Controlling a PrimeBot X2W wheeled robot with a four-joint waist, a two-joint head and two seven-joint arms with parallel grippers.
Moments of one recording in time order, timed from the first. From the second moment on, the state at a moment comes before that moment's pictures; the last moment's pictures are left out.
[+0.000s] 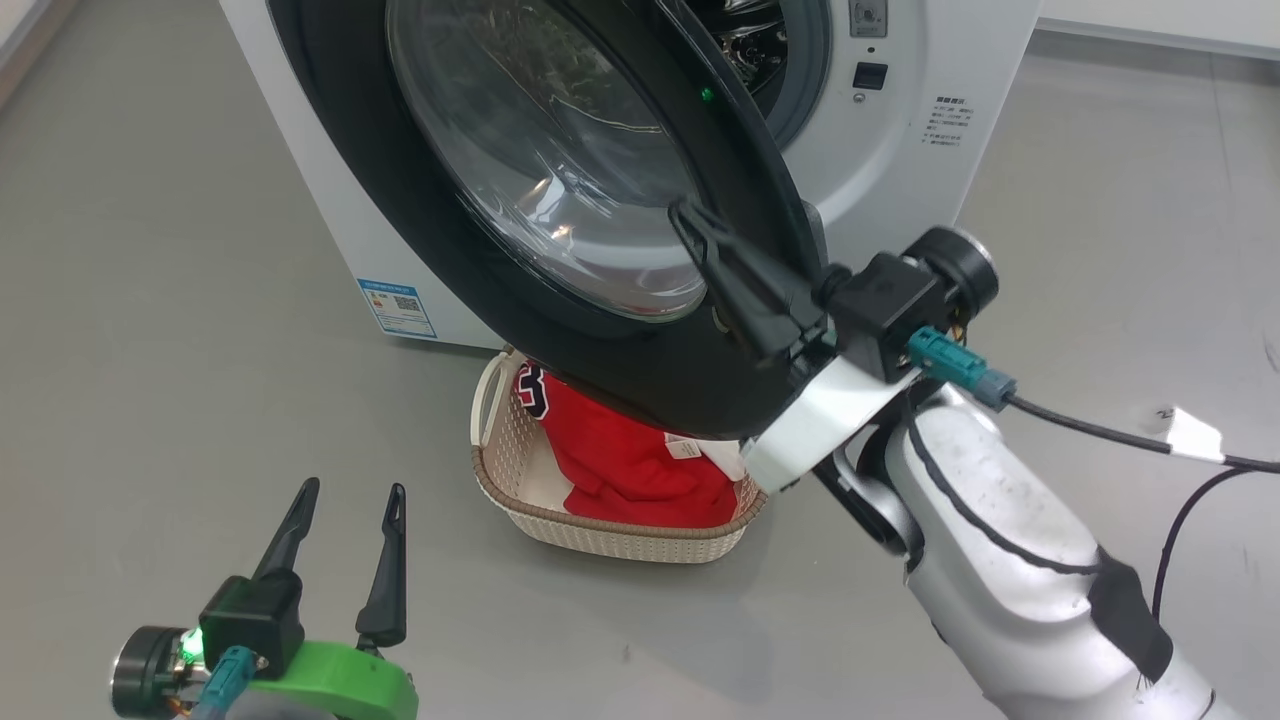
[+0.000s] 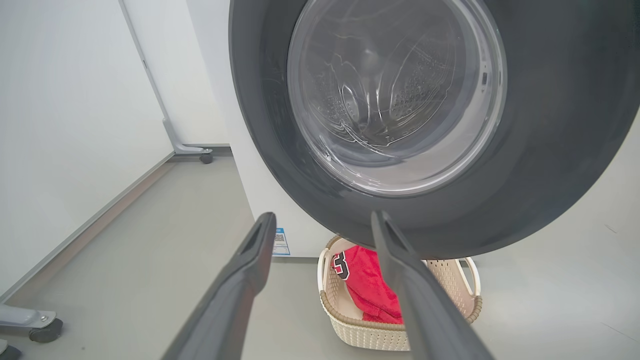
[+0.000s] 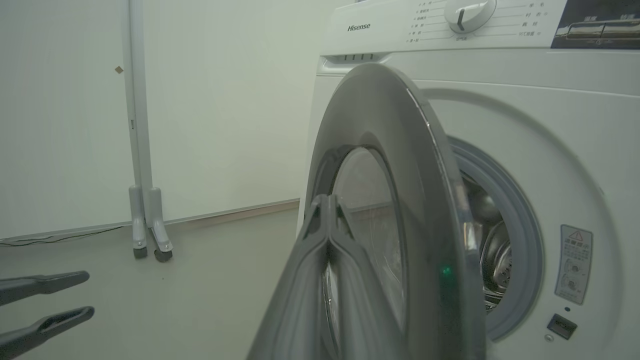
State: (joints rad) left arm 0.03 0.14 -0.25 -0.01 -0.31 0.12 -0.12; right arm -0.57 -0.08 0.57 0.17 0.30 0.11 -0.13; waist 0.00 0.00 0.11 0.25
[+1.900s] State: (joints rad) left arm -0.11 0.09 -0.33 -0.04 -0.29 0.09 -0.18; right arm -0.88 -0.21 0.37 0.58 0.39 0.06 -0.08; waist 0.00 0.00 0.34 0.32
